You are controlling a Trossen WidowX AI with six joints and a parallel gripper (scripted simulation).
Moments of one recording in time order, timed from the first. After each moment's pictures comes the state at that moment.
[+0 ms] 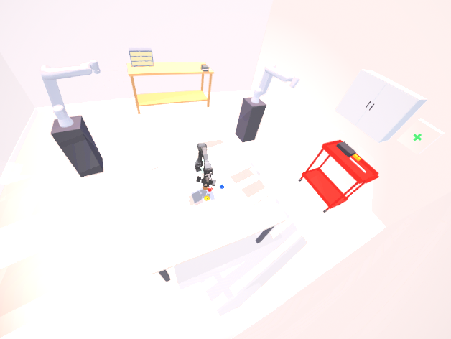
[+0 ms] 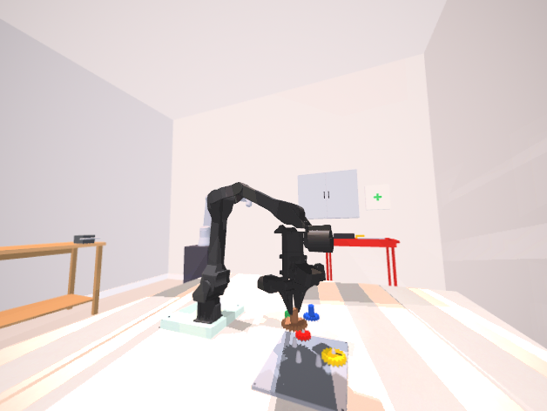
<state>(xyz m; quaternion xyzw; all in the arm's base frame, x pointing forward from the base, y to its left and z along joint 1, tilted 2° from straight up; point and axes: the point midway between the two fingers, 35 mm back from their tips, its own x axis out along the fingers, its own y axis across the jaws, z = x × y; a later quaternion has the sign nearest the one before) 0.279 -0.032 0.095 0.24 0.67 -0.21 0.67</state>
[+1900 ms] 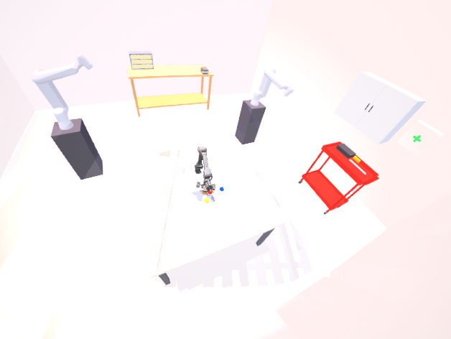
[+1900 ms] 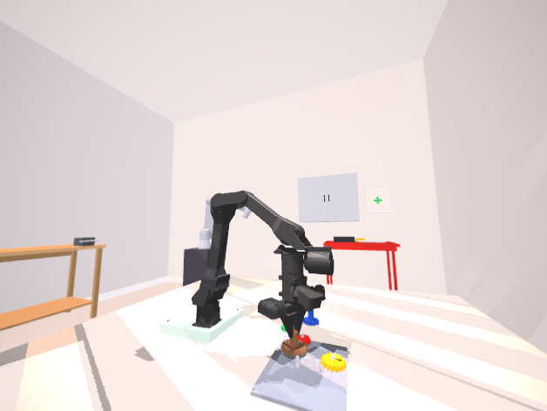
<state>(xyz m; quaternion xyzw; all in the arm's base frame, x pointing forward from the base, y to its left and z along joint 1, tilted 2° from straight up) 0.280 -0.030 0.052 0.21 0.68 -0.18 0.68</state>
